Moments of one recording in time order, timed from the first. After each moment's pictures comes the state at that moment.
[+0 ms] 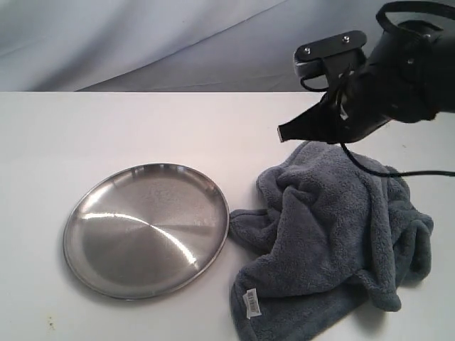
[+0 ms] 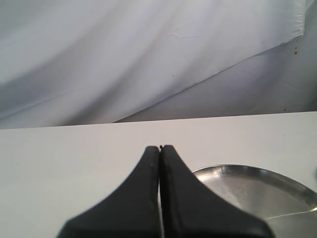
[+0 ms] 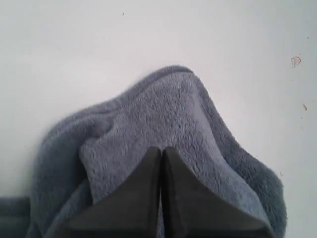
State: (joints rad) left arm -0.13 0.00 0.00 -0.12 0.13 0.11; right arm 0.66 1.69 -1.15 -0.65 0.62 0.73
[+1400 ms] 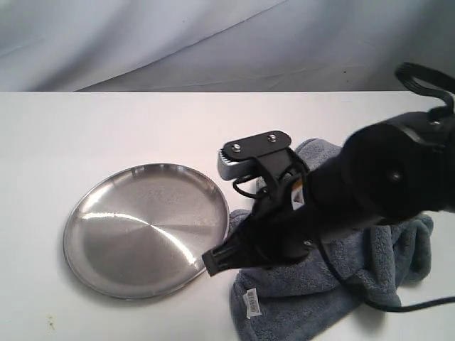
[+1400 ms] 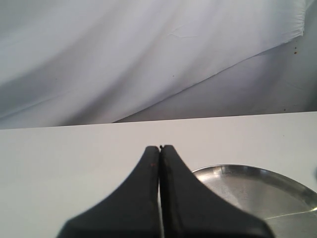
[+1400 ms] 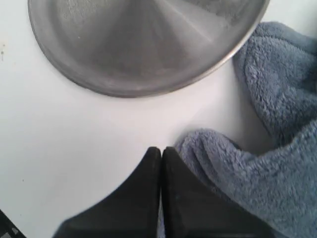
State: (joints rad) left arm -0.13 0.00 0.00 -0.12 0.13 0.11; right arm 0.92 1.52 -0.88 0.27 0.53 0.03
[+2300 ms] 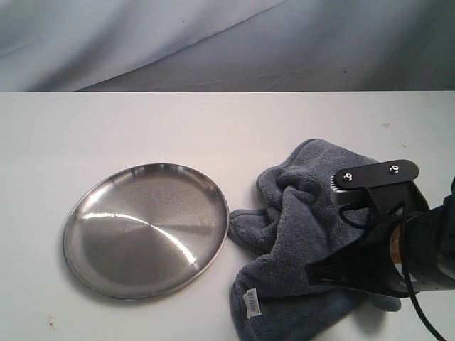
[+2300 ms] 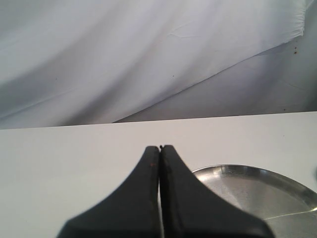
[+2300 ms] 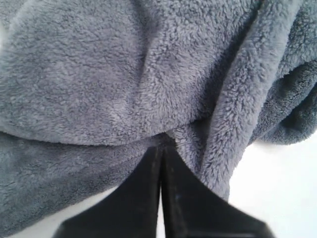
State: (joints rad) left arm -0.13 0.00 0.00 -0.12 0.13 0.11; right arm 0.92 1.34 -0.63 -0.49 0.67 0.97
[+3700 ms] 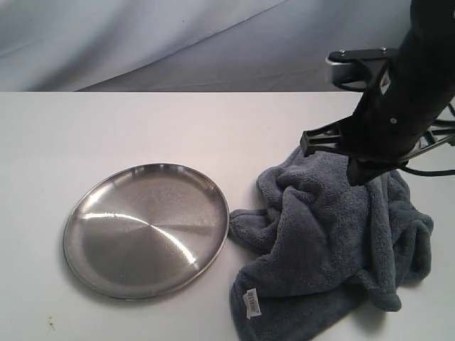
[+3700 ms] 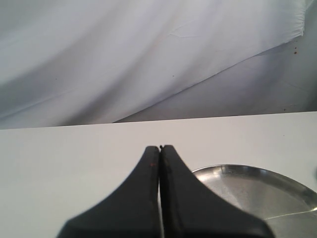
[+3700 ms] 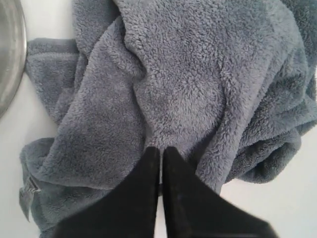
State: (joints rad) left arm -0.13 0.00 0.00 -0.12 0.13 0.11; right arm 0.58 1.60 -1.24 -0.05 1.10 0.33
